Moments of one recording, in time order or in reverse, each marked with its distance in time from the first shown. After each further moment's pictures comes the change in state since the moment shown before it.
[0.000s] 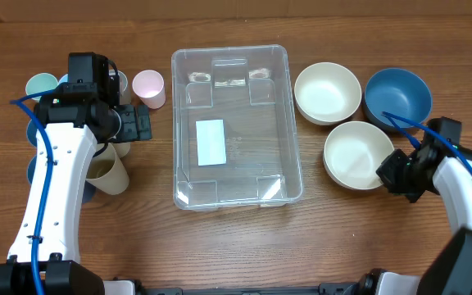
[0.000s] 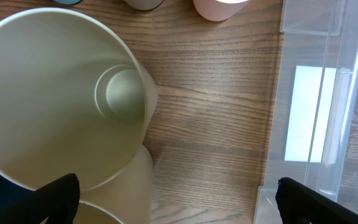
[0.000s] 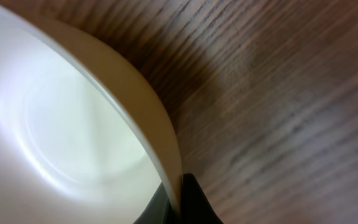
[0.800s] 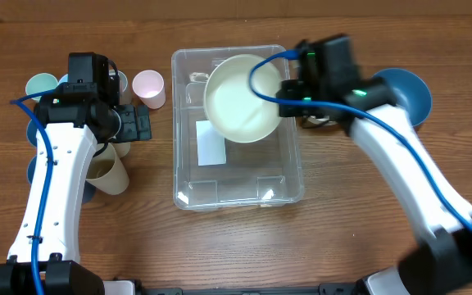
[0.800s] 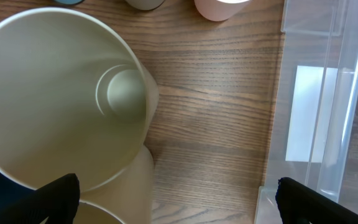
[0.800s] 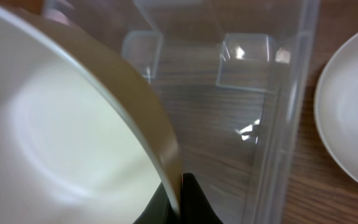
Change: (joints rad) left arm 0.000 0.000 0.000 0.000 -0.004 0.000; right arm 0.712 0.187 0.607 0.060 -0.068 -0.158
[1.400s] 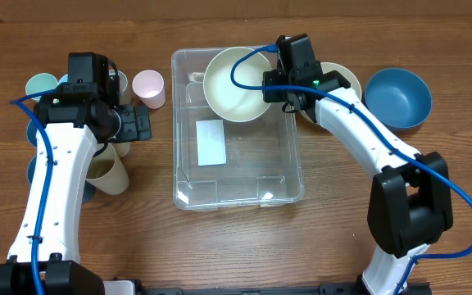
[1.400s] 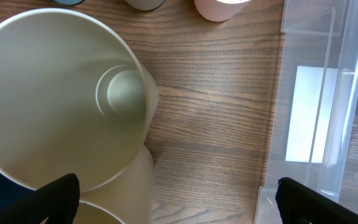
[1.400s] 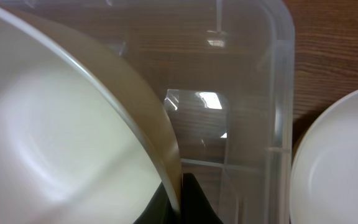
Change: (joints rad) left arm 0.000 0.000 0.000 0.000 0.000 0.000; right arm 0.023 0.286 0.021 0.303 0.241 -0.001
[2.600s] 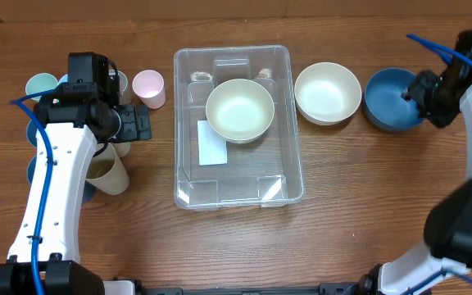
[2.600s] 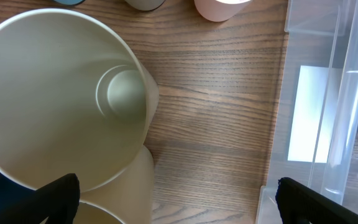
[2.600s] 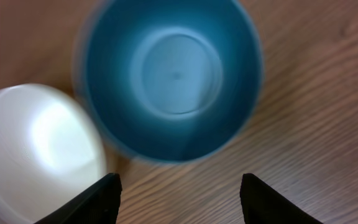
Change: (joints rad) left arm 0.000 0.000 0.000 0.000 0.000 0.000; right arm -0.707 -0.093 0.118 -0.567 -0.046 0.131
